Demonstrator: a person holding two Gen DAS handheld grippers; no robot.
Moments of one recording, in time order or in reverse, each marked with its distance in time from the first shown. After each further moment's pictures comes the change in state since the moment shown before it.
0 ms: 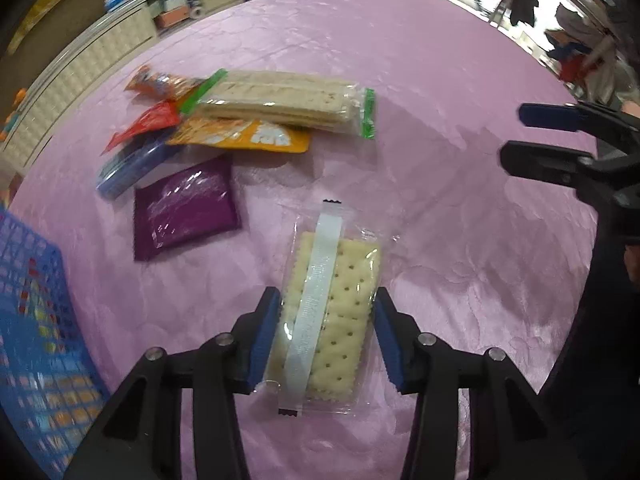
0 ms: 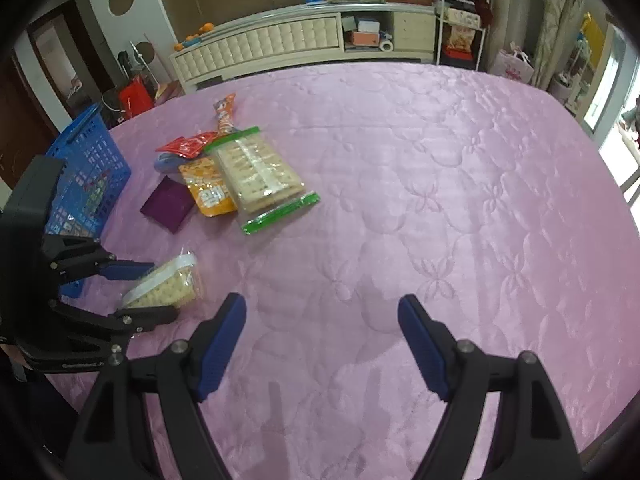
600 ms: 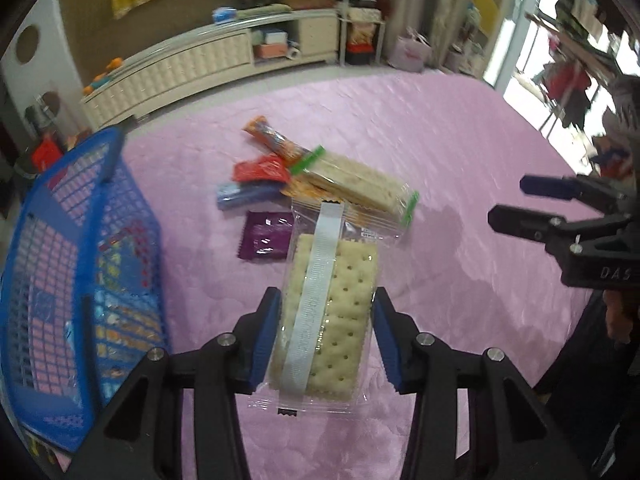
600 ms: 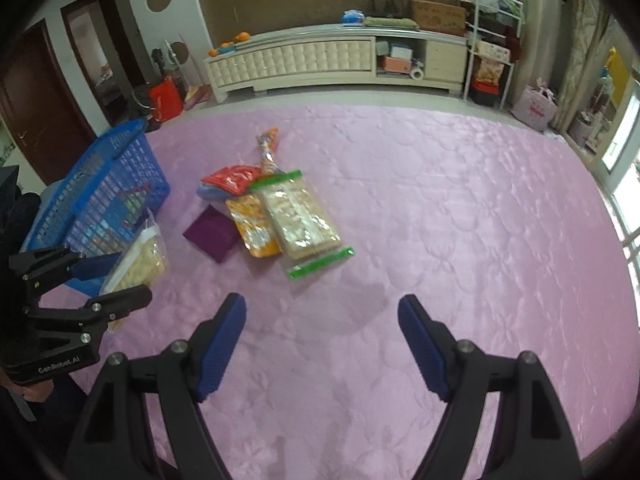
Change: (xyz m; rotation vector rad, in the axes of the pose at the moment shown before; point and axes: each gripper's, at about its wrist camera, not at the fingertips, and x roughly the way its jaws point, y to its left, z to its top) left arm -0.095 0.020 -0.011 -0.289 -0.238 0.142; right arm -0.028 0.019 0.037 -0.104 -0.046 0.075
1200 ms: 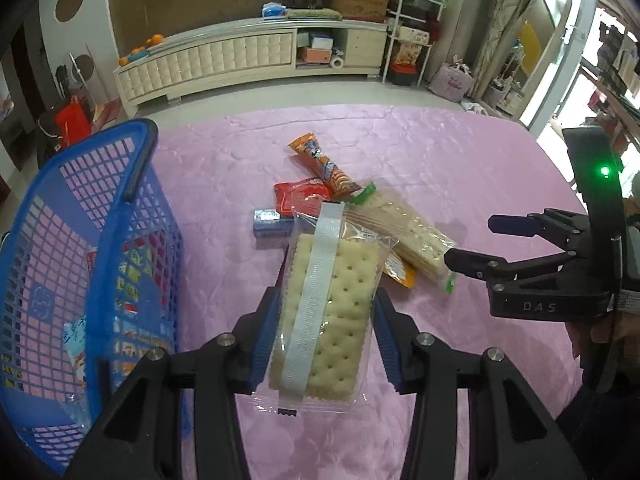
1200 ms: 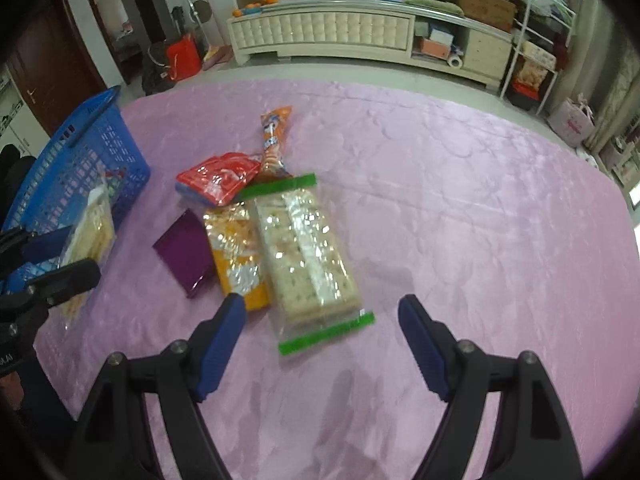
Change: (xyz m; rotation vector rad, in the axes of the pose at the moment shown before) left arm 0.028 0.029 0.040 -0.155 -0.024 0.045; right arm 0.094 0.005 0.051 -0.131 0.130 0.026
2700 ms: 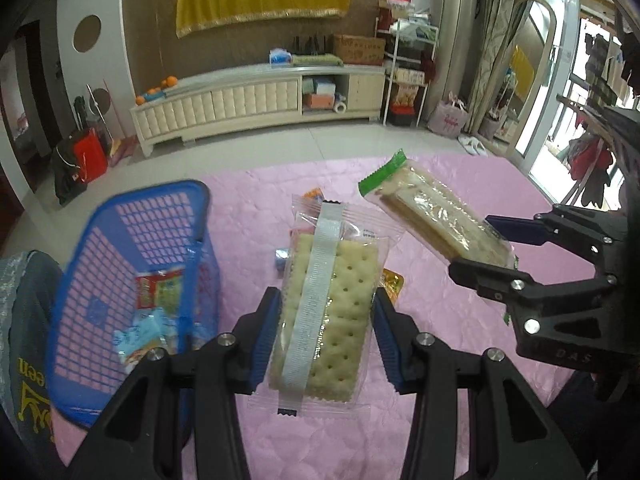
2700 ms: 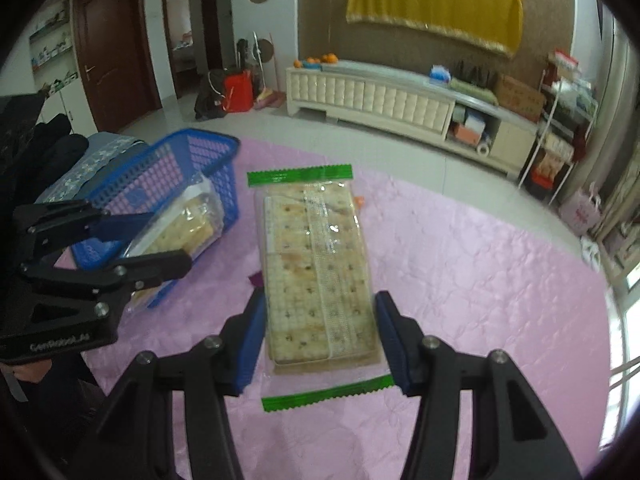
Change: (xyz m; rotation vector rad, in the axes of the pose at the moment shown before) left arm -0.103 -0.001 -0.022 0.021 -0.177 0.033; right arm -0.127 0.072 -0.013 -0.205 -0.243 0.020
